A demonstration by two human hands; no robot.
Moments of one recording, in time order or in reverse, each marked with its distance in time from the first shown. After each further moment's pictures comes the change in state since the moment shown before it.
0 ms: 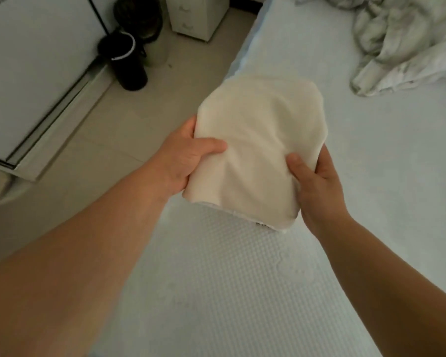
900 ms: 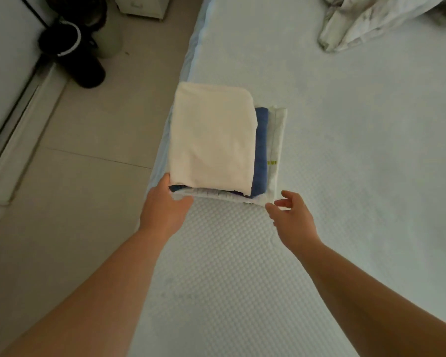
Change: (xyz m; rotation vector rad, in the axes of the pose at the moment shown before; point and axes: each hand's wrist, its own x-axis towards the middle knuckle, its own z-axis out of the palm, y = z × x) left_hand -0.017 -0.116 -0.025 0.916 0.184 -0.119; right_hand -0.051 0.106 -0.028 -0.418 0.168 0.451
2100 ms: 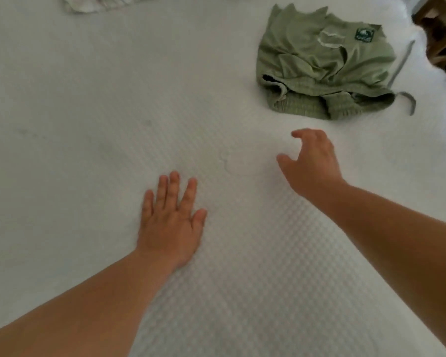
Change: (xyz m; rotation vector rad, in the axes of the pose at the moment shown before) left_hand -0.045 0.273 0.611 0.732 0.017 0.549; right_hand 0.310 0.225 -0.521 -0.546 0.374 -0.335
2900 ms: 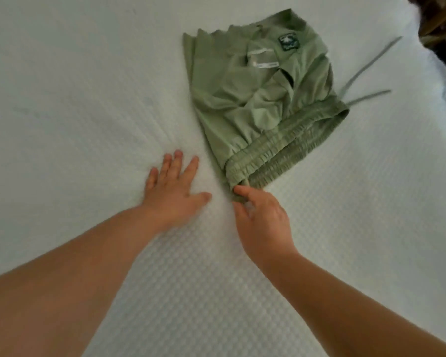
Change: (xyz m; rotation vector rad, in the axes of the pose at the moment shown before) left_hand 0.009 -0.012 -0.053 -0.275 -0.364 0.055; right_hand -0.131 -0.041 0.048 0.201 -0.069 -0.078
